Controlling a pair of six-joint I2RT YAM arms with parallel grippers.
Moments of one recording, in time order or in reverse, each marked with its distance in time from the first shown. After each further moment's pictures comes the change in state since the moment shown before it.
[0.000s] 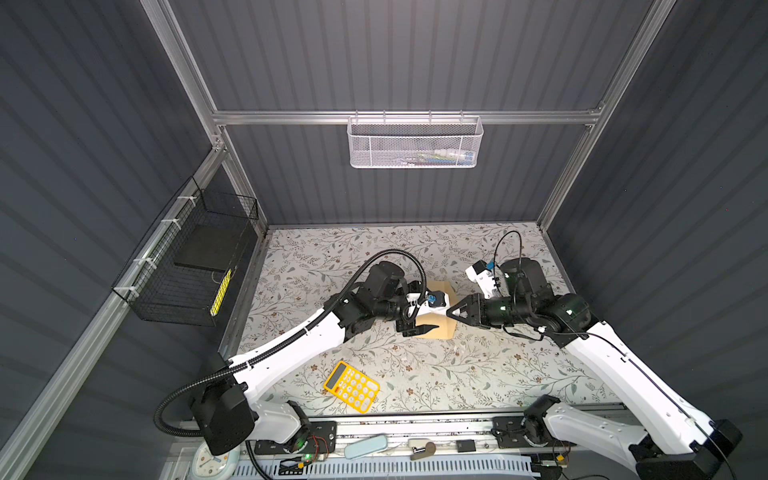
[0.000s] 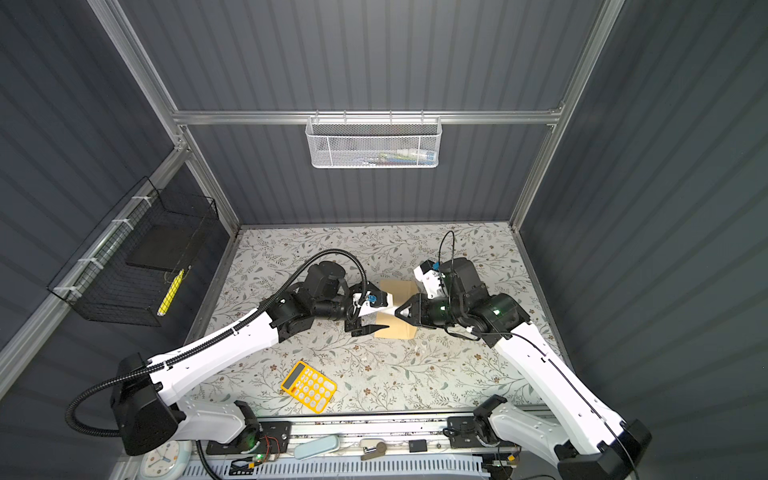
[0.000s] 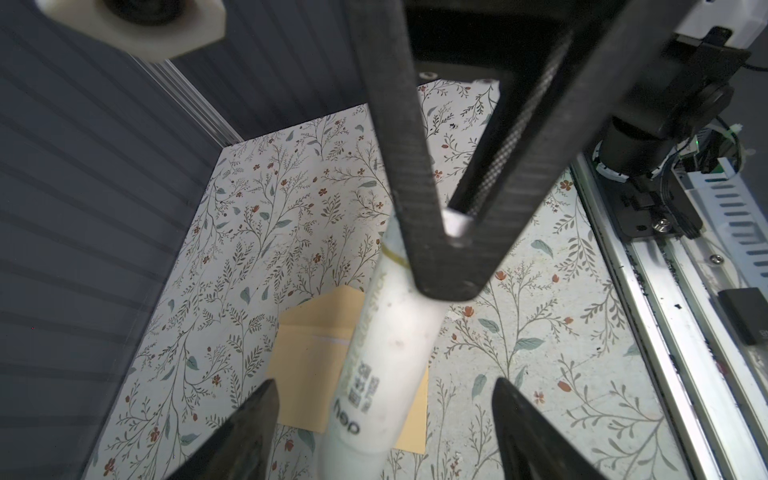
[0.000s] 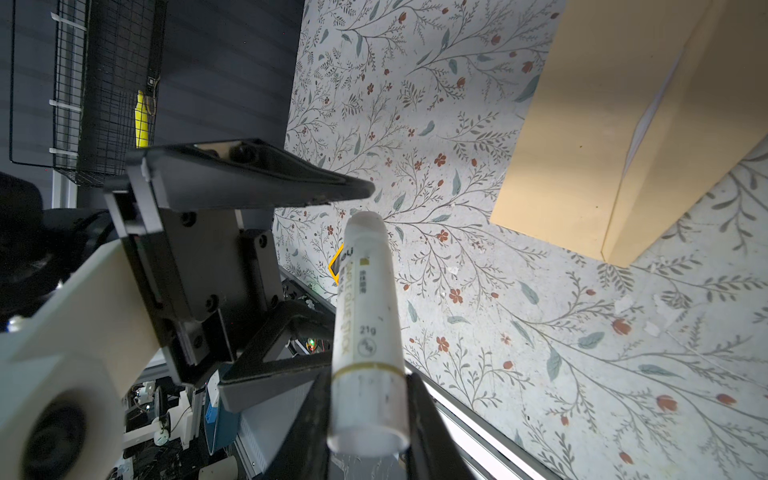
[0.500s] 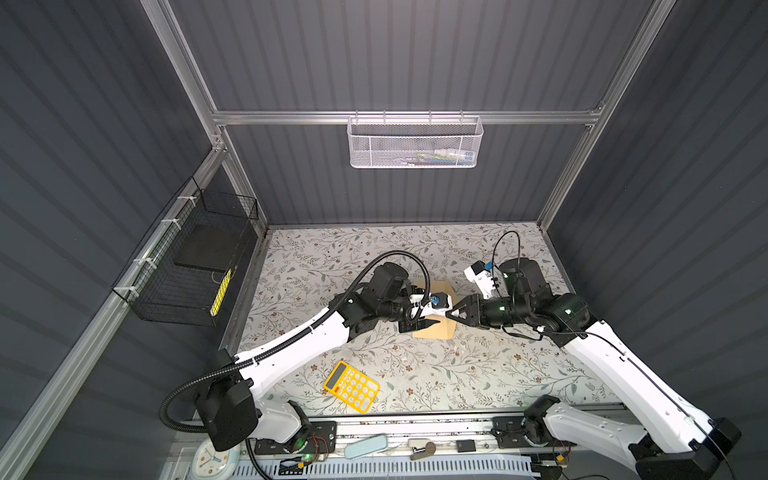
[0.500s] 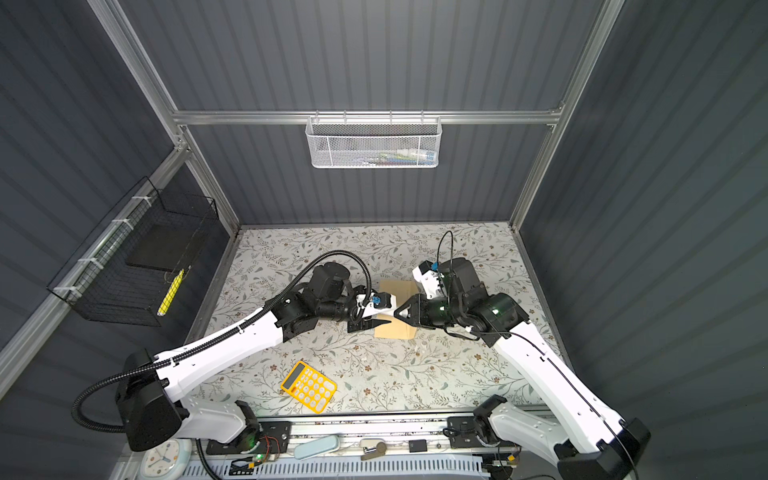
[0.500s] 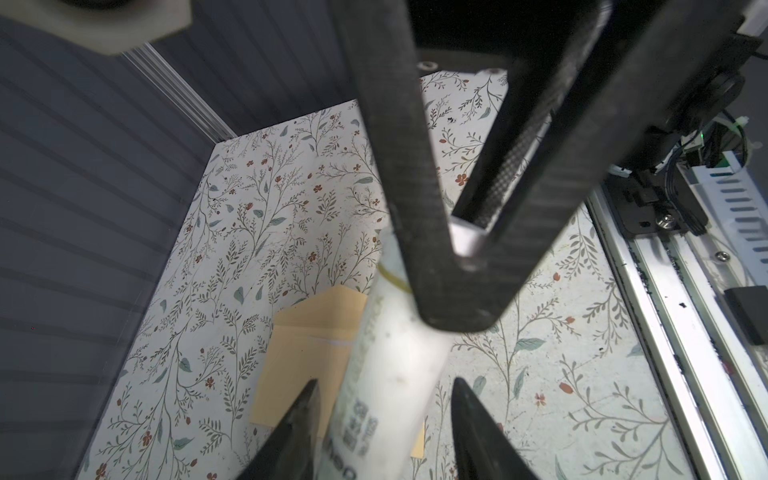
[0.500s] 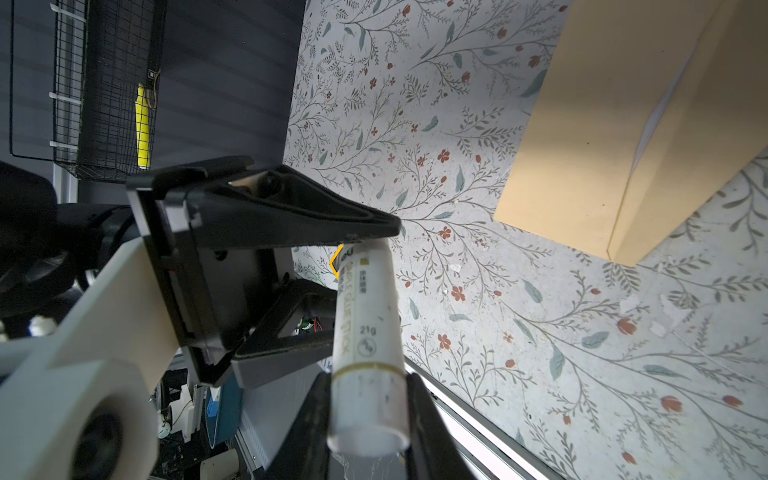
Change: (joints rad) left arm -0.015 0.024 0.003 0.010 -0.016 -0.002; right arm 0.007 0.005 0.000 0.000 -0.007 -0.006
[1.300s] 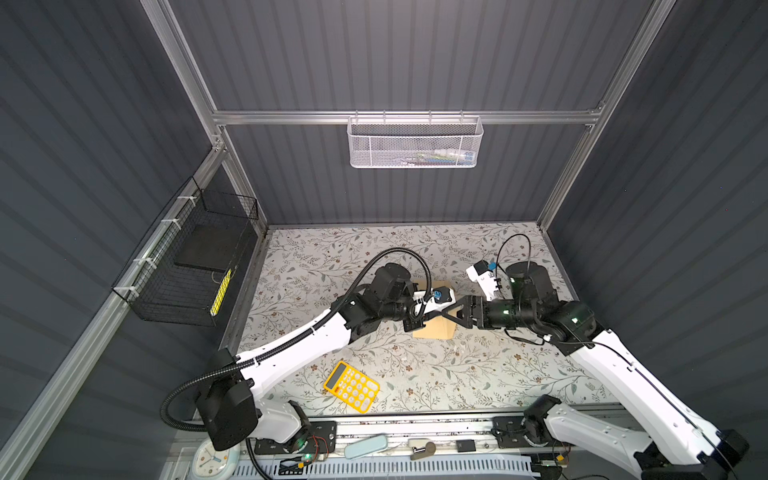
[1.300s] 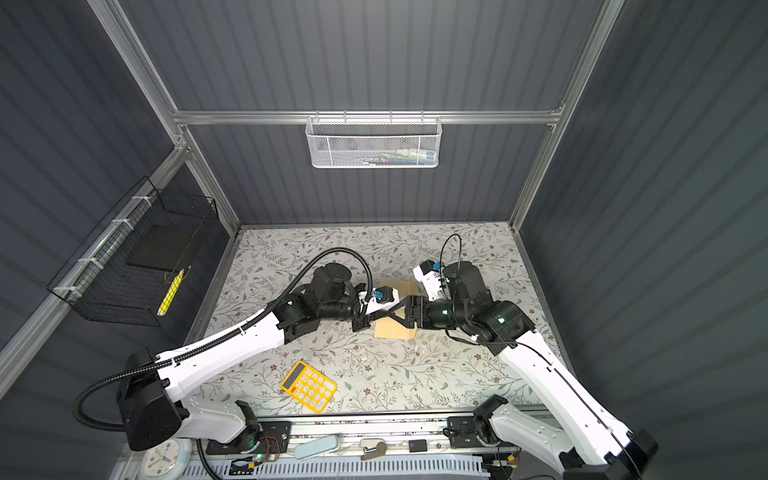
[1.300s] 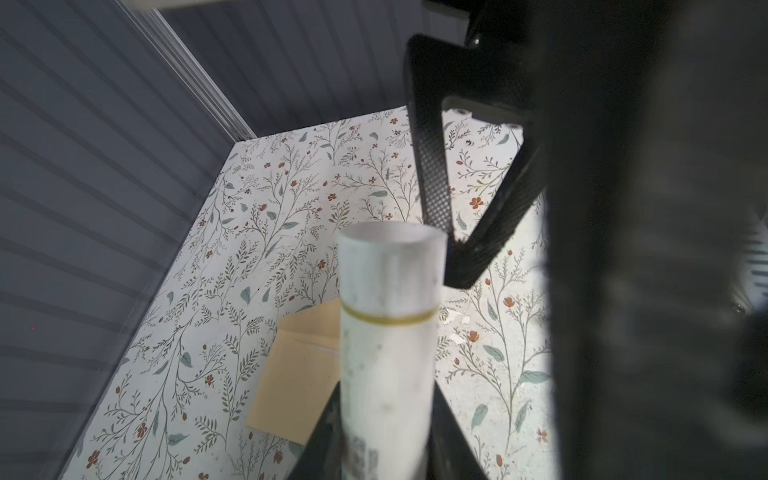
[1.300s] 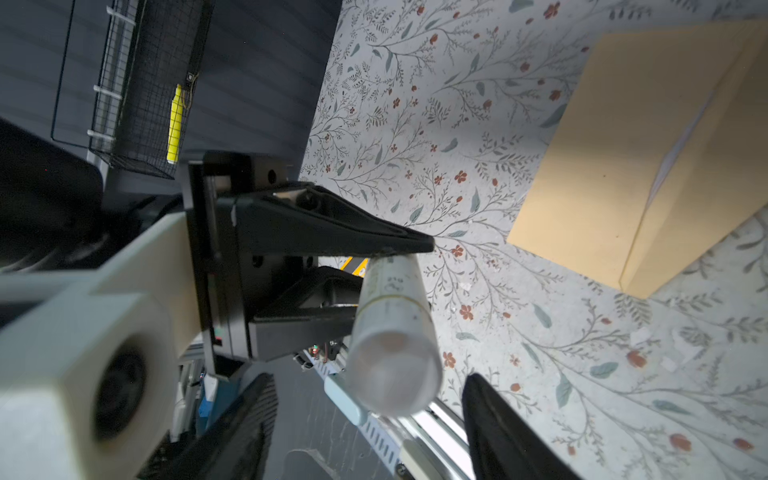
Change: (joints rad) left arm -0.014 0.001 -0.019 0.104 -0.043 -0.147; right arm 0.005 -0.099 -0.076 0.107 -0.003 -0.017
